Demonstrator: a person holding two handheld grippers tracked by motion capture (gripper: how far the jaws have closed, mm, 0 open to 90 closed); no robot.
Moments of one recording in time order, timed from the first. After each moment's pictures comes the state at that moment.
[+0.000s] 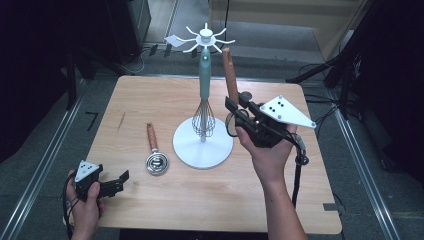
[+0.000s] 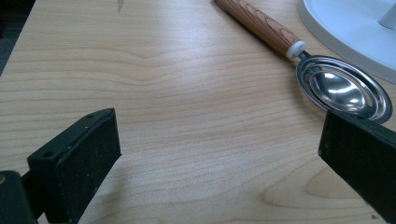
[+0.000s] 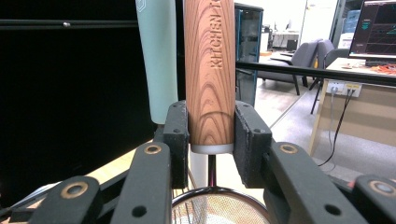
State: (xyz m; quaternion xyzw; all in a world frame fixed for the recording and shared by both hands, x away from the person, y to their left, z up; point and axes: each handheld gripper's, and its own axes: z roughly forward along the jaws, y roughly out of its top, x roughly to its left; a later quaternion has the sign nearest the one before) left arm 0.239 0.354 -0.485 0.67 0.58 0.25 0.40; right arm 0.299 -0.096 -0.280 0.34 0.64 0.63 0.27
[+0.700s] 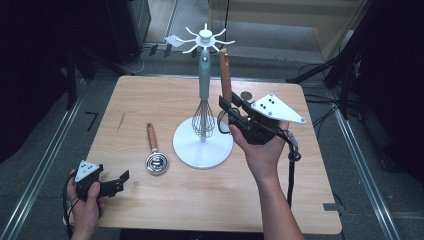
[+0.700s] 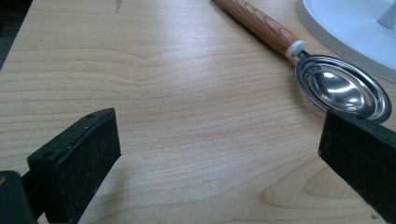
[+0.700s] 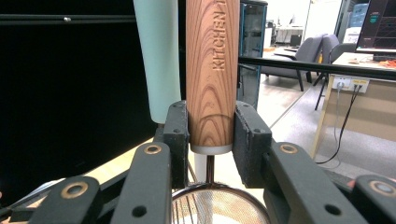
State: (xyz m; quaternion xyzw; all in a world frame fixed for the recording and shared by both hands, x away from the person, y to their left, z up) left arm 0.239 0.354 -0.485 0.67 0.58 0.24 0.39; right arm 0.308 -0.084 -0.285 0.34 0.65 0.63 0.27
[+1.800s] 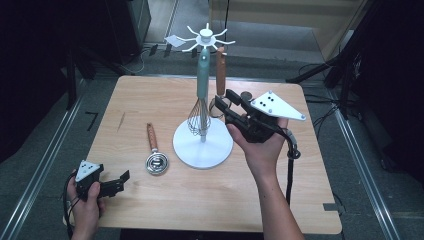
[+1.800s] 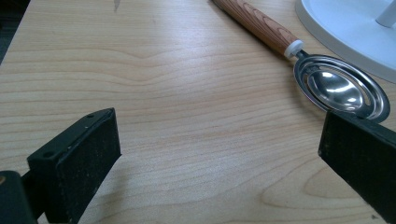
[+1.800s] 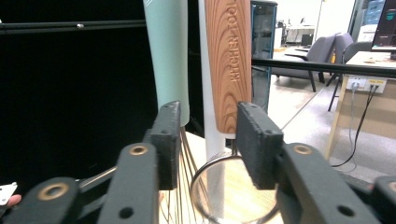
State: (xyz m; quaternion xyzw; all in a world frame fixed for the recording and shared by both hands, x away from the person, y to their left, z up) left arm 0.240 0.354 -0.484 0.67 0.58 0.24 0.39; right arm 0.311 -0.083 -0.281 0.33 0.65 0.64 0.25
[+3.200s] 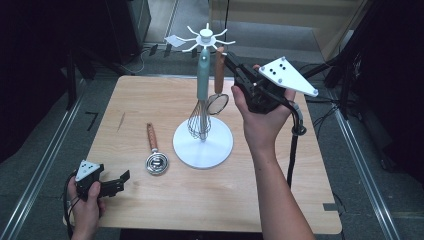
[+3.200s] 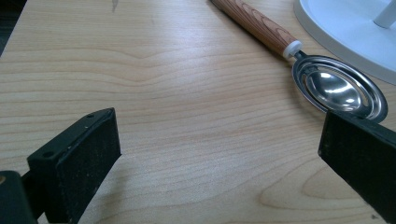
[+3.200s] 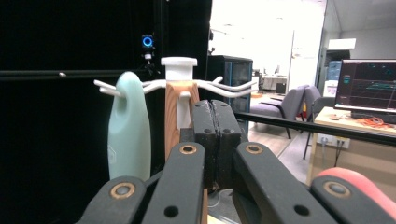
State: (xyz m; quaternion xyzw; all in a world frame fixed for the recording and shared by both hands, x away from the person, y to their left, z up) left arm 0.240 0.354 -0.484 0.67 0.58 0.24 0.39; right arm 0.333 -0.081 -0.222 0.31 0.58 0.68 0.32
